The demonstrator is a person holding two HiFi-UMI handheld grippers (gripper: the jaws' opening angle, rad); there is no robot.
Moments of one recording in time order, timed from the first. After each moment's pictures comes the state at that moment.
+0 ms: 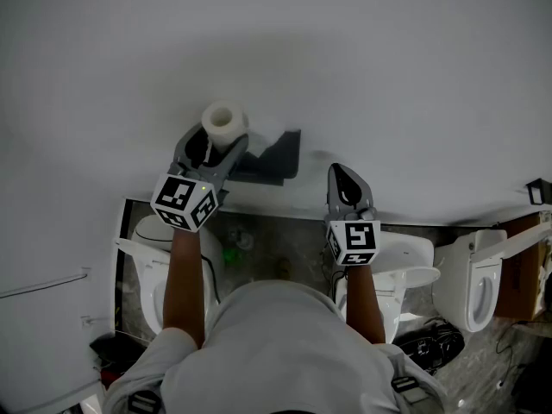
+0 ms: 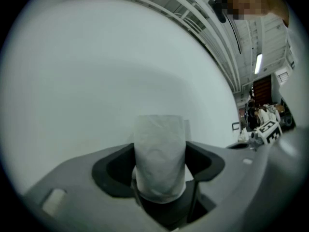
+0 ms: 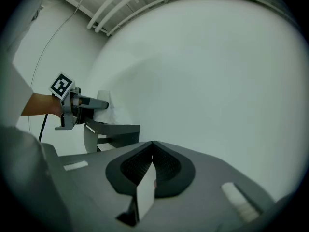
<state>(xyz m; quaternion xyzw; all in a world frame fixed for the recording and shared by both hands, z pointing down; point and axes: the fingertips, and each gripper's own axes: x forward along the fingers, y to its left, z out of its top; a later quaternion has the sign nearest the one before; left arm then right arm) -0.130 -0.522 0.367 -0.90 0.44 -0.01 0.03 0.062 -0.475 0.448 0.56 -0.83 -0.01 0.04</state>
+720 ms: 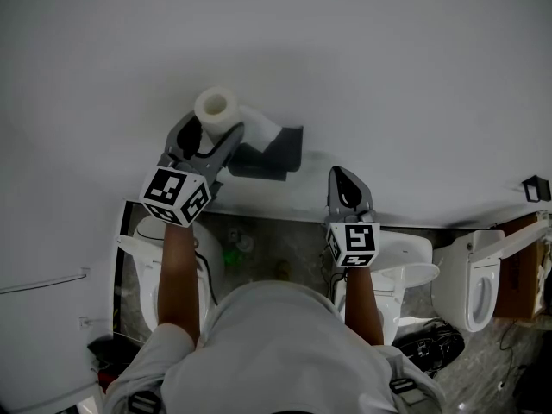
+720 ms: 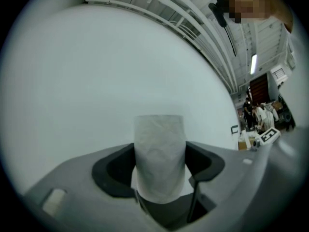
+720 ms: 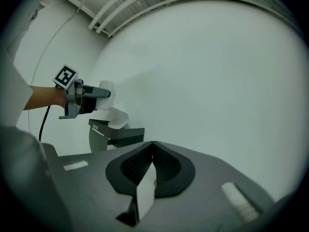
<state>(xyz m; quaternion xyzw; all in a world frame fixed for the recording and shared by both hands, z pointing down) -0.142 -0.499 0.316 -0.90 0.44 0.01 0.07 0.057 -0.449 0.439 0.56 -0.82 -0.02 0.03</state>
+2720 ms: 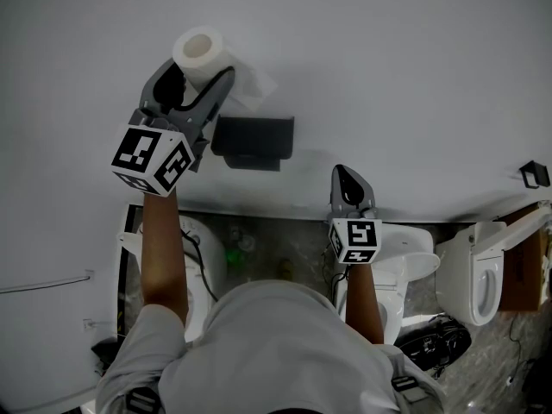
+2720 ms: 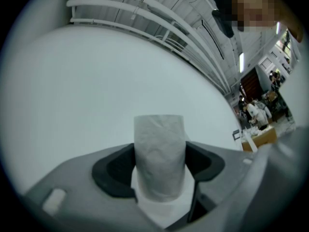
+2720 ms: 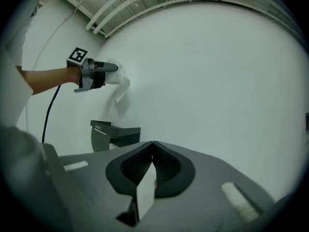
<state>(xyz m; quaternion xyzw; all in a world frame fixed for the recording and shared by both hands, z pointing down) -0.120 -0.473 0.190 -0.89 0.43 0.04 0.16 0.083 -0.414 0.437 0.58 -0.81 -0.01 0.03</state>
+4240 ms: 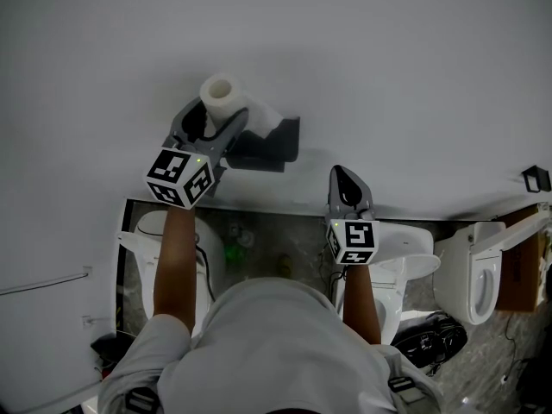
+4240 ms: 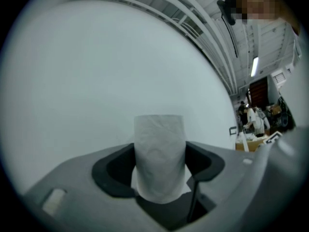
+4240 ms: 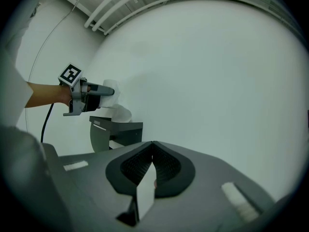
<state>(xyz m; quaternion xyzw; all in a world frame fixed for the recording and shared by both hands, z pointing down) -0.129 -0.504 0.317 -0.90 0.43 0.00 0.05 0.067 -0.429 0.452 0.58 -0.81 0.00 0.04</state>
